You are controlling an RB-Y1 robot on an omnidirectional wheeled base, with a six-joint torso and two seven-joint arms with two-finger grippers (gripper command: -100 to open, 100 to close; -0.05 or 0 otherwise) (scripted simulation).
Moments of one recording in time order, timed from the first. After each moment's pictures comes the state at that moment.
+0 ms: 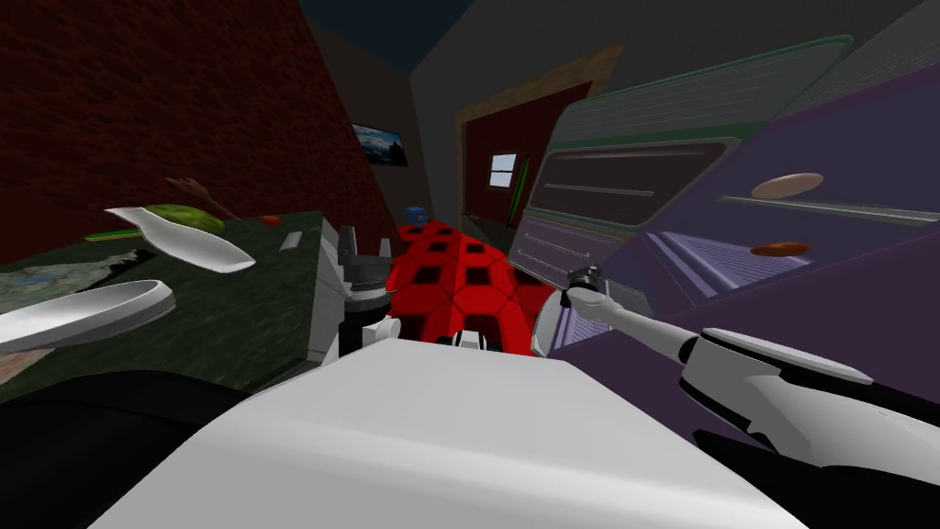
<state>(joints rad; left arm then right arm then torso) 0.50 0.03 0.07 -2.33 0.01 -0.58 0.10 -0.58 -1.09 1.08 -1.11 0.74 0.92 0.27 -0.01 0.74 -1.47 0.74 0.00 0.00</state>
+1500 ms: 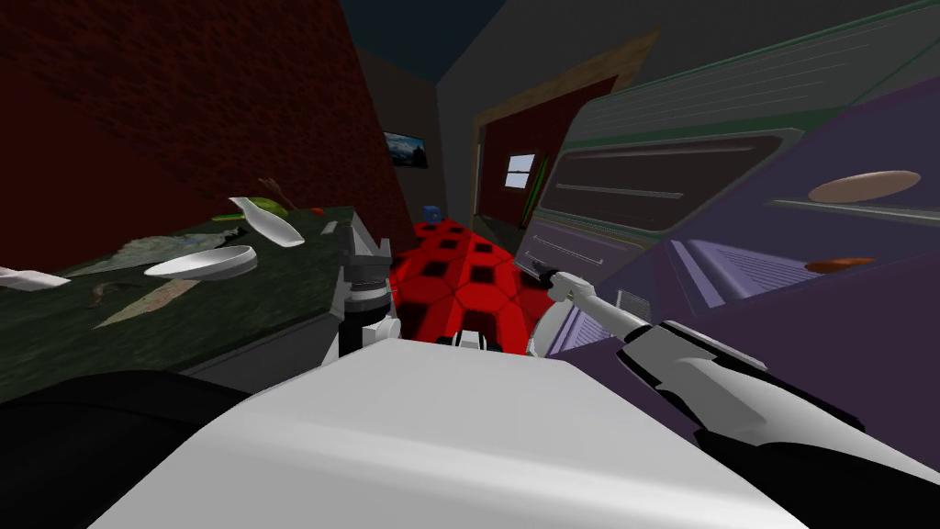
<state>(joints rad) 0.50 0.03 0.07 -2.33 0.01 -0.58 0.10 -0.60 -0.87 0.74 -1.10 0.37 0.45 -0.08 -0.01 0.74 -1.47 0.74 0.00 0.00</state>
